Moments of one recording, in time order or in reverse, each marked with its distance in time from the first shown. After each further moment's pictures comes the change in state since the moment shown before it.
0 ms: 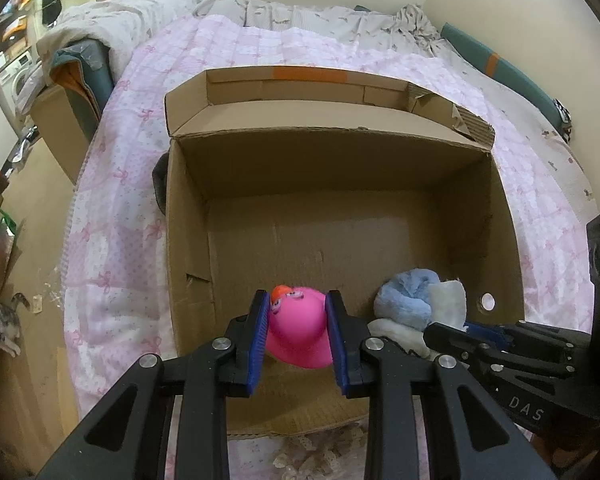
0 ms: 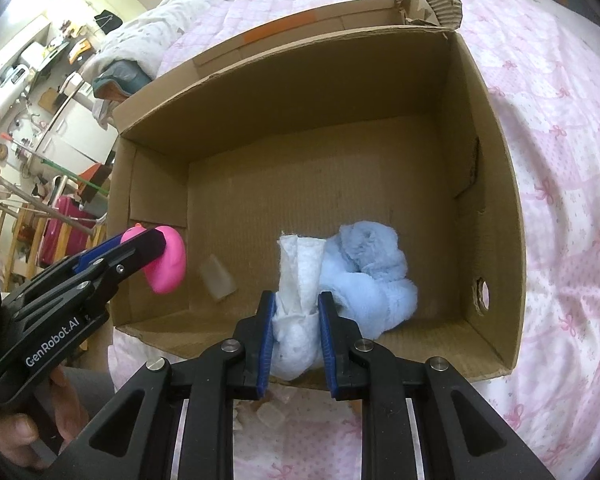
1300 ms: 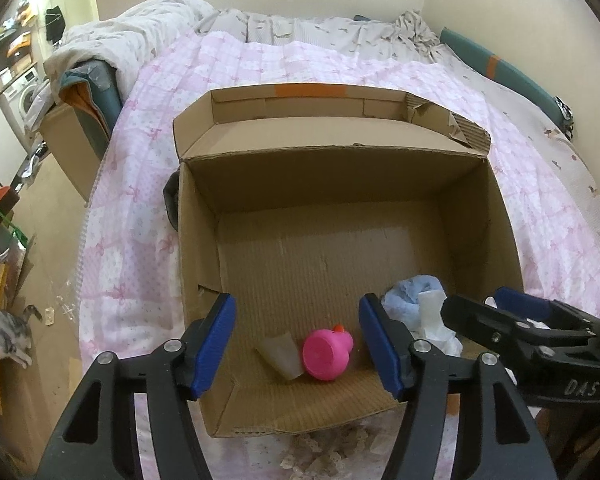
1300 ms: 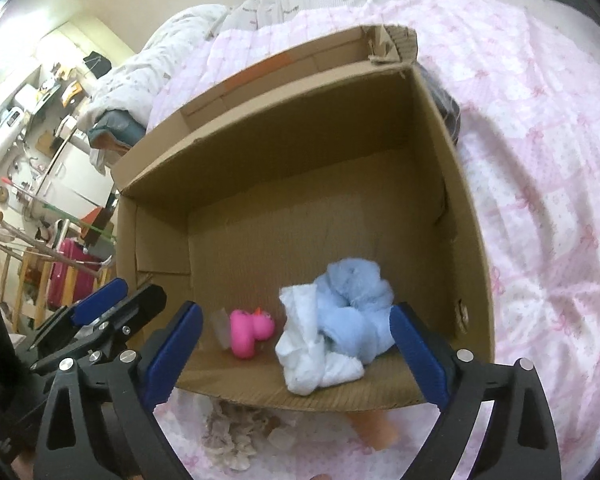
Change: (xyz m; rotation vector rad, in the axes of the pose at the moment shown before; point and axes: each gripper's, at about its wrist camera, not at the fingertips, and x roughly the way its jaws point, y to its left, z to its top) left arm -0.014 -0.005 0.000 0.018 -0.047 0.043; right arm -0.022 -0.013 0.006 0.080 -0.137 0.002
